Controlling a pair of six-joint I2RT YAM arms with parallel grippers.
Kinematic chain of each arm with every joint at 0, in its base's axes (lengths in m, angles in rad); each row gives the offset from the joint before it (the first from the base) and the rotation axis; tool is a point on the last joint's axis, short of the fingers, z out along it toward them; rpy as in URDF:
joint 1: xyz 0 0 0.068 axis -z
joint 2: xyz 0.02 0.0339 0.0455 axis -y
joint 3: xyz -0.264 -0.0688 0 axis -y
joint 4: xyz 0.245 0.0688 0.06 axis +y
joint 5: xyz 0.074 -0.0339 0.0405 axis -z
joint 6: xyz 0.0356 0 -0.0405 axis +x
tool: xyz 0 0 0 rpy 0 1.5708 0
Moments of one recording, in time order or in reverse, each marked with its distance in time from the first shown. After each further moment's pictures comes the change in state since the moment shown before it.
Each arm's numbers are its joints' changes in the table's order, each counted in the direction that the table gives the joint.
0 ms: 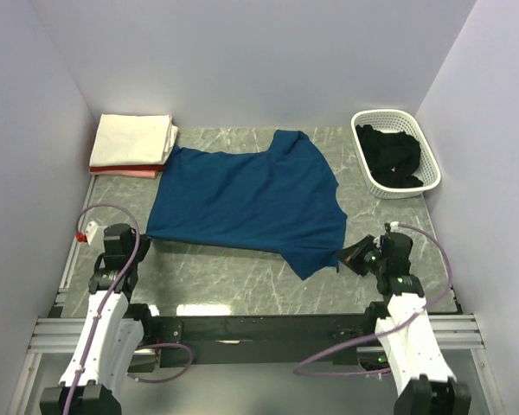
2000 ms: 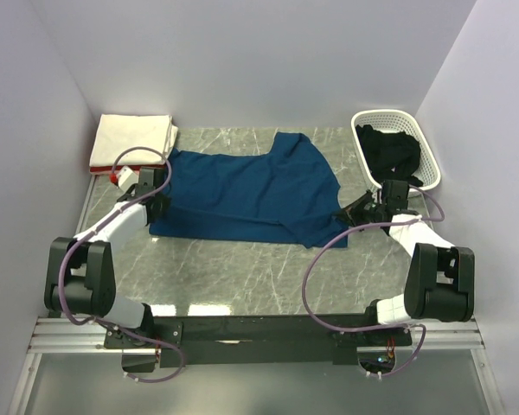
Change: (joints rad) left arm 0.179 -0.824 0.515 -0.038 -0.178 0.050; right arm 0.034 -0.769 0.474 -0.134 -0.097 0.090
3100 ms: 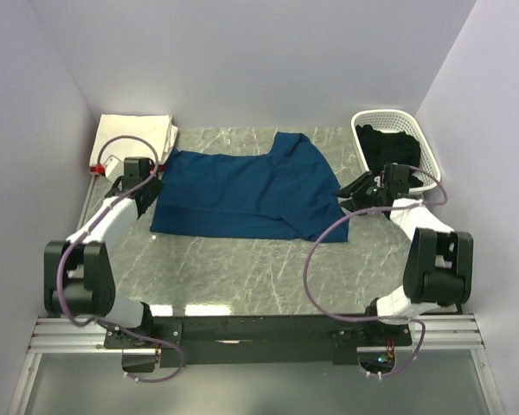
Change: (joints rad) left arm -0.096 -0.027 0.087 -0.032 0.056 0.034; right arm 0.008 -0.127 0.172 -0.003 0.034 -0.059
